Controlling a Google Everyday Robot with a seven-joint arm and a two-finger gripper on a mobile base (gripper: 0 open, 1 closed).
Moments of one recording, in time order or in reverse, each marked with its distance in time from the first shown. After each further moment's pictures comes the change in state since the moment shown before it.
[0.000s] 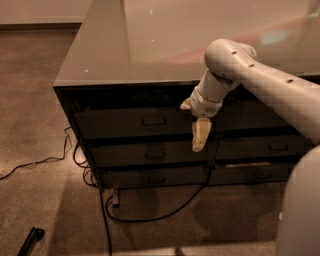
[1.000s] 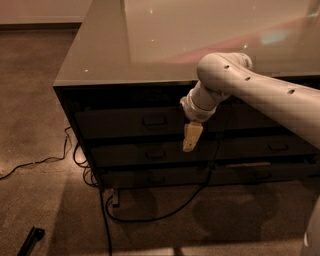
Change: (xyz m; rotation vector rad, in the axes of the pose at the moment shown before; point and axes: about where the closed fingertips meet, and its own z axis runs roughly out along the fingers) arm -0.009 -0.019 0.009 0.227 0.050 0.072
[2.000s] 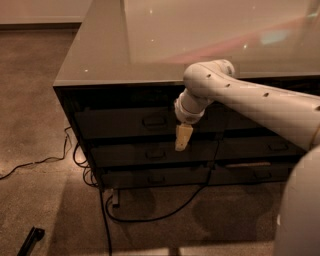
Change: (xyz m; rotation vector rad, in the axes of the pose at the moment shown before) arm -0.009 -0.021 0.039 0.039 0.037 -0.009
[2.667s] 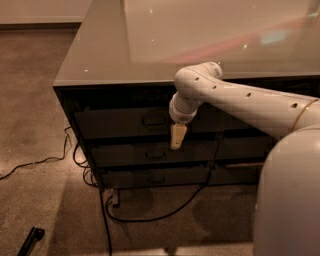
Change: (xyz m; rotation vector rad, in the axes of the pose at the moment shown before) arm -0.009 -0.019 0.029 0.017 0.024 -0.022
